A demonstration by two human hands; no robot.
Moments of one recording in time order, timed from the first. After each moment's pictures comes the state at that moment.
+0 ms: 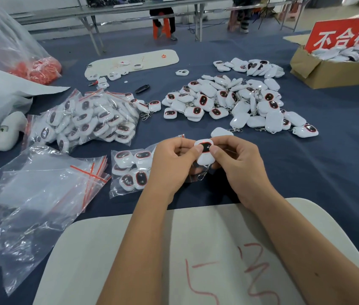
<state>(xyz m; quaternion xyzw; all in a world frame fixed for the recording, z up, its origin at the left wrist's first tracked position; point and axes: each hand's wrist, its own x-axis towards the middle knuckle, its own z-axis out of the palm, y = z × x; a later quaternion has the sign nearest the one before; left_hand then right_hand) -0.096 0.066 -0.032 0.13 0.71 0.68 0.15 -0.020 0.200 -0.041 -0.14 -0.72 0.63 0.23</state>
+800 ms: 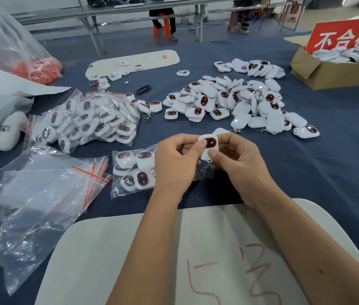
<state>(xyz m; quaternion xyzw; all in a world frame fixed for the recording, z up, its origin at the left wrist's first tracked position) -0.089 0.073 -0.028 0.15 0.73 0.67 0.04 -0.023 0.206 -0.042 -0.12 -0.70 0.68 0.19</state>
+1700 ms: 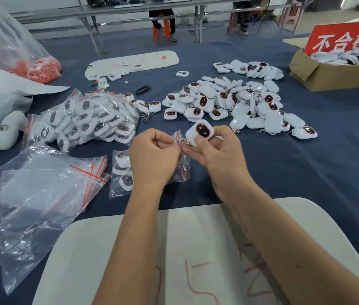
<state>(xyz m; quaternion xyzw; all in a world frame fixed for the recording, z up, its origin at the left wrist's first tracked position) -0.102 0.048 -0.013 0.05 0.81 0.58 -0.04 -0.048 0.167 -0.029 -0.13 -0.51 0.82 0.22</state>
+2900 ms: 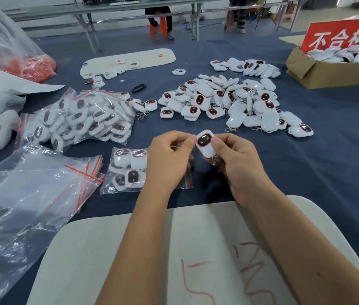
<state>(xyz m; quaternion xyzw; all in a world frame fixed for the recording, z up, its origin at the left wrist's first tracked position) -0.099 0.069 -0.025 0.16 0.78 0.61 0.03 -0.032 0.204 -0.046 -0.20 -0.65 0.71 0.18</state>
